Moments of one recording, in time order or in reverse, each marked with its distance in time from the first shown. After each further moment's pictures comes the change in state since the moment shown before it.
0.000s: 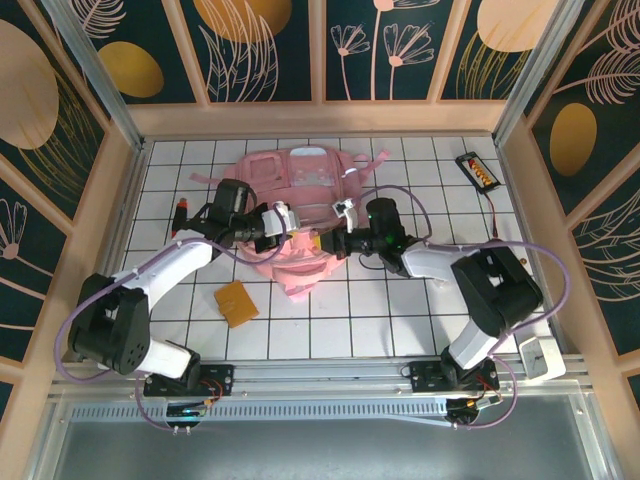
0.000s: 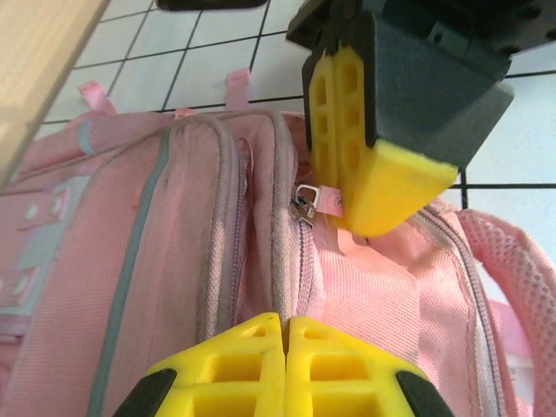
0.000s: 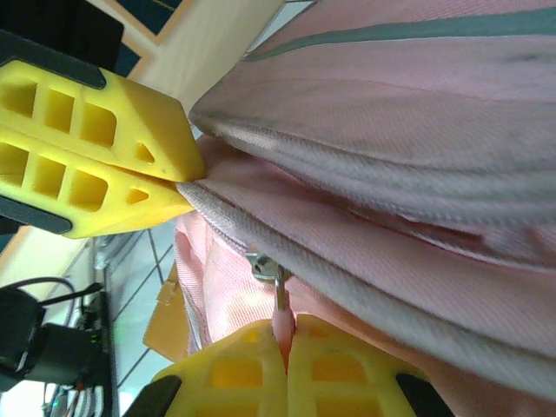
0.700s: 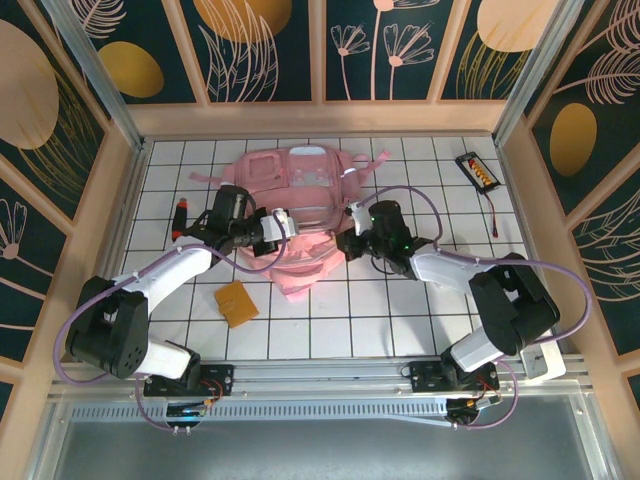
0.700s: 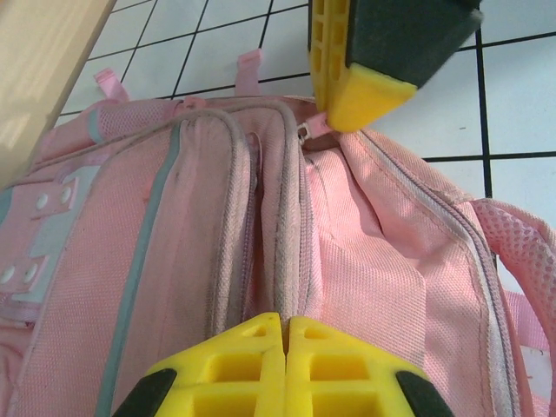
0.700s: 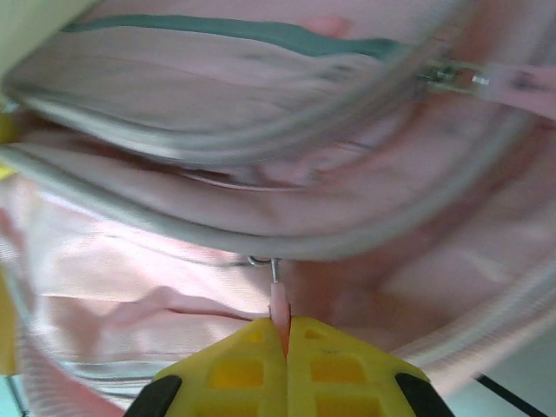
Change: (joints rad) left arm -0.001 -0.012 -0.066 0.068 -0.038 0.023; right arm -0.009 -0.102 -0.009 -0.263 0.355 -0.185
